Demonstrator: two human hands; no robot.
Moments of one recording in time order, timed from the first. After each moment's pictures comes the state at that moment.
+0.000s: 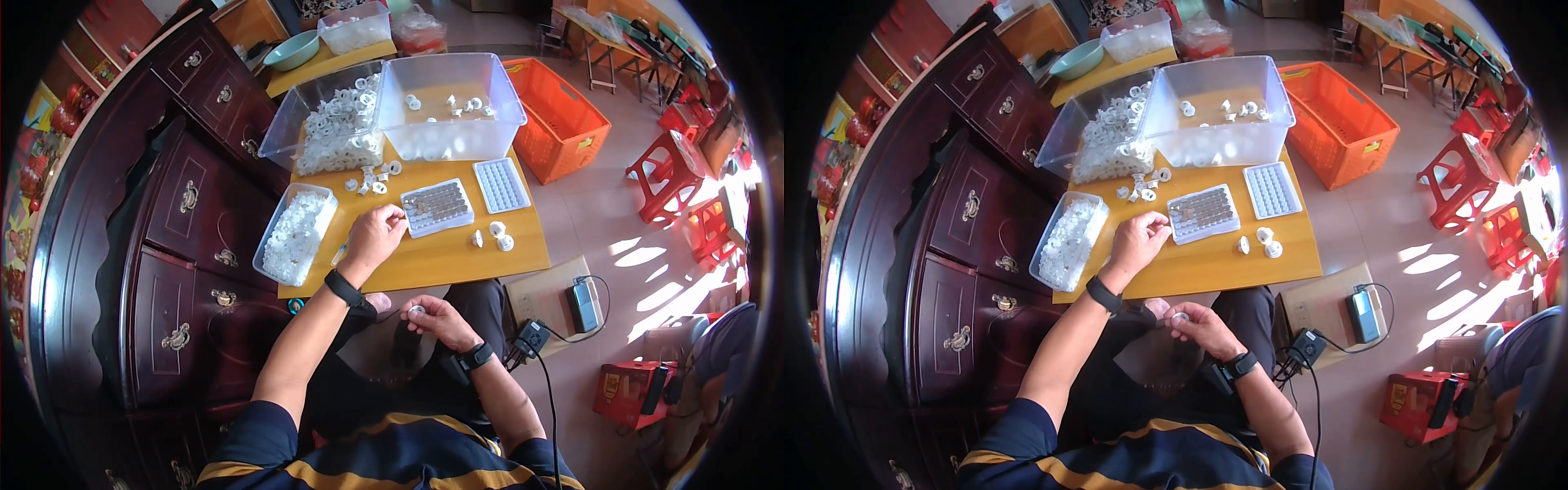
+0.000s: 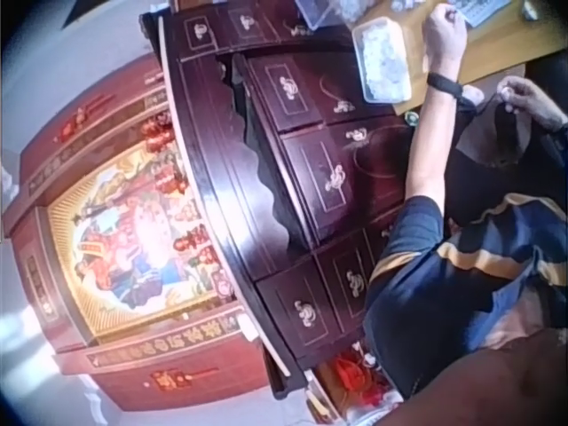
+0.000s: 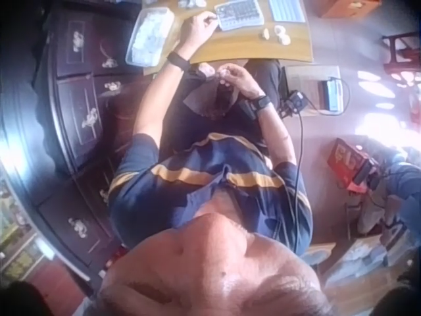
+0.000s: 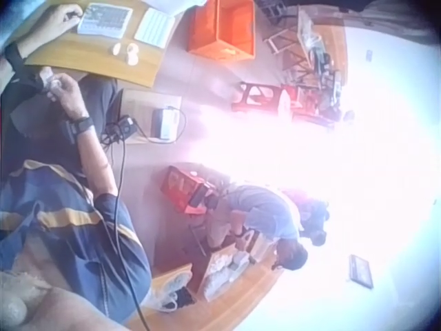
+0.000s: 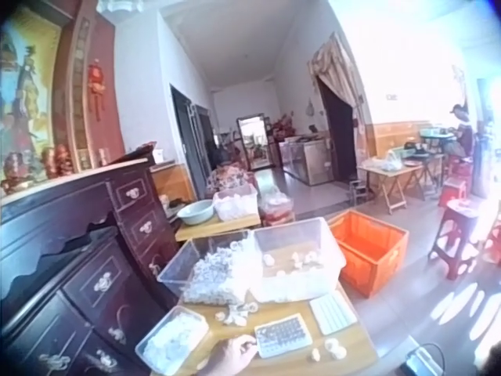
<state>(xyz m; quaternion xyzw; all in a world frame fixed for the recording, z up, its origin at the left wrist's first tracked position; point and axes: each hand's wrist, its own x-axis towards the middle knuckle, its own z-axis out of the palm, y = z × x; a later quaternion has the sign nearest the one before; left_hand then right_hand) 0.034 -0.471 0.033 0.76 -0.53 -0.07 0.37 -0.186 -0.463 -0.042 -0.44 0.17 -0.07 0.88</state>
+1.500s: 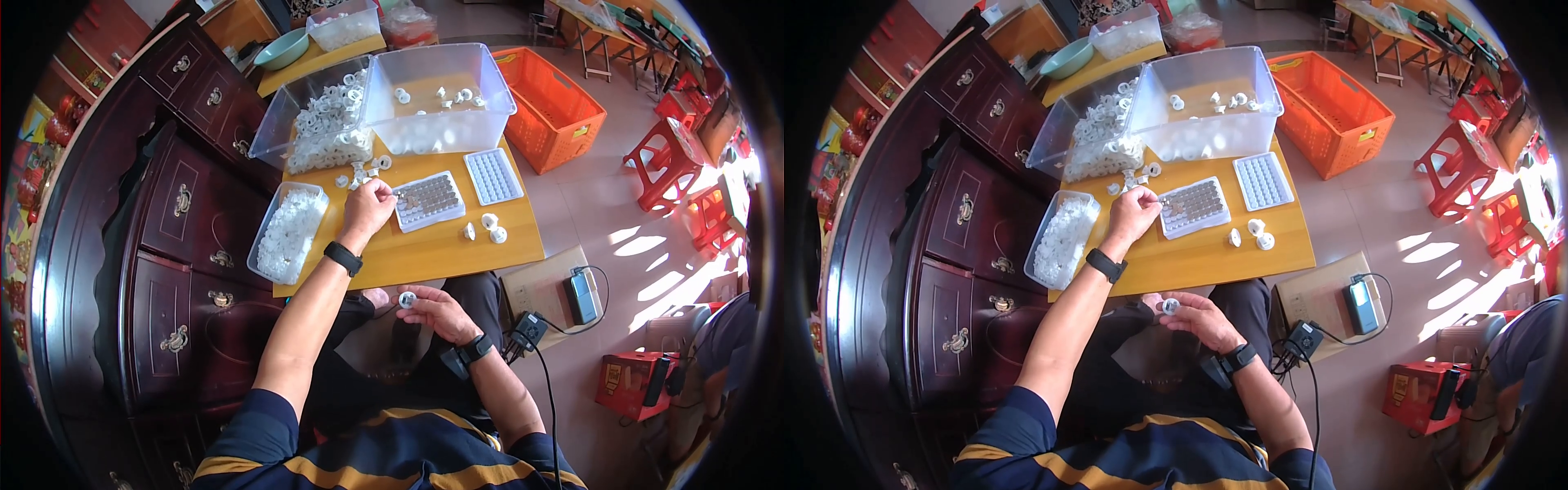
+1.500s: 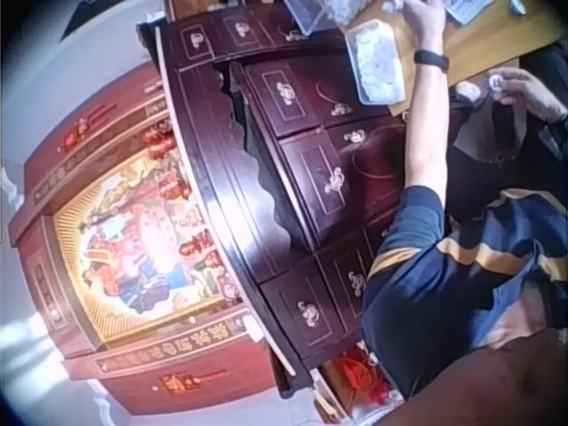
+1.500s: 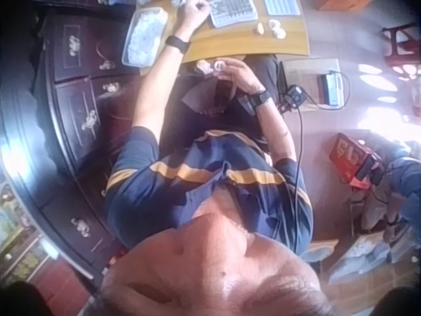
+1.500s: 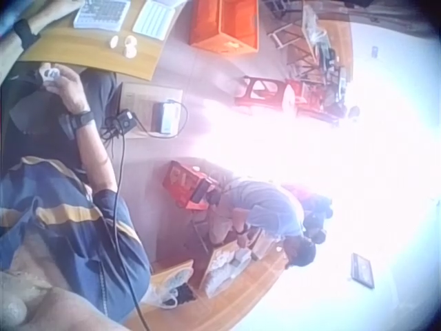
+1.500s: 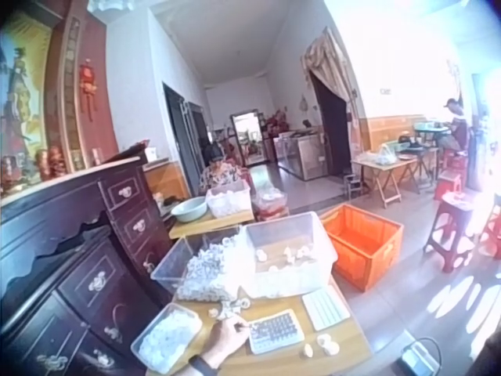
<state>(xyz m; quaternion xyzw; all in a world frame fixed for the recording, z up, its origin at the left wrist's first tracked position) 0.059 -0.514 0.019 0.80 -0.47 -0.06 0.36 -0.187 -0.473 -0.039 -0.31 0.18 -0.08 0.93</state>
